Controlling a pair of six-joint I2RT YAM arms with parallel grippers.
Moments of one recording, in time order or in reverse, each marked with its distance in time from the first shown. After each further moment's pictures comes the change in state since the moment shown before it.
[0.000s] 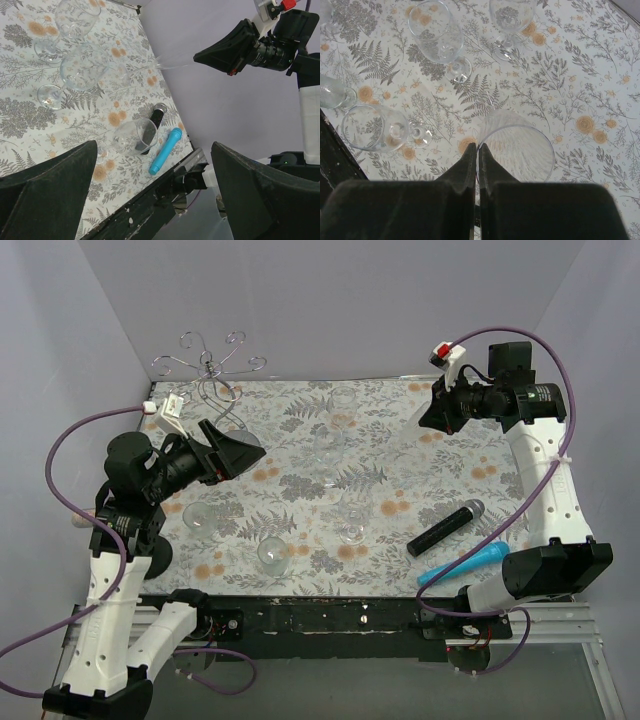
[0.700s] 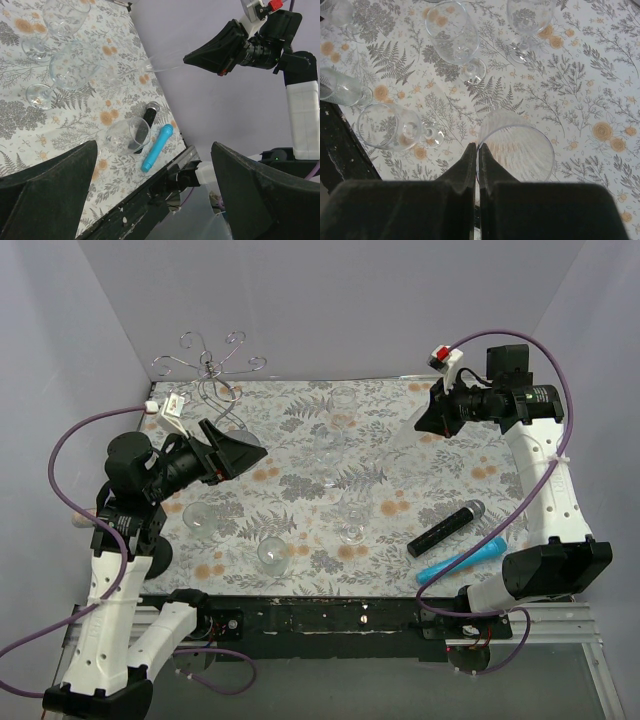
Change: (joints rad) left arm 0.000 0.000 -0.010 0.018 0.024 -0.021; right arm 0.000 -0.002 -0.027 -0.001 -0.051 0.003
